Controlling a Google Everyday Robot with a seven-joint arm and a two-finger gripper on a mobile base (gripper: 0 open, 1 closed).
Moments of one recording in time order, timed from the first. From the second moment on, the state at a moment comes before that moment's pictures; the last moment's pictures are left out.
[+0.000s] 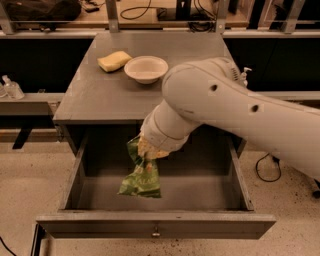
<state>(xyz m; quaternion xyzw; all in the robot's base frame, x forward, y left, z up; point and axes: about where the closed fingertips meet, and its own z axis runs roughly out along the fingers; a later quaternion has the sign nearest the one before) 0.489 0.025 0.796 -0.96 0.12 -0.10 0.21</state>
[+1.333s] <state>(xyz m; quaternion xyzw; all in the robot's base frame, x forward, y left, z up) 0.599 -0.125 0.930 -0.93 0.33 -0.15 0.07</state>
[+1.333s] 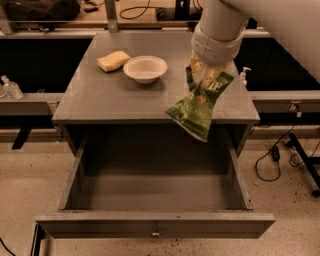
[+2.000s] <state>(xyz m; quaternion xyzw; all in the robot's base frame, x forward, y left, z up) 0.695 -0.147 0.968 -0.89 0.42 -0.18 0.04</state>
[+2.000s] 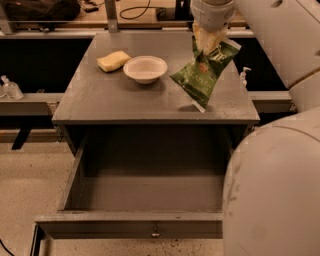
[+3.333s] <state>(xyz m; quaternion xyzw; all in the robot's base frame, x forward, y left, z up) 0.726 -0.141 0.990 -0.87 0.42 -0.23 0.09</state>
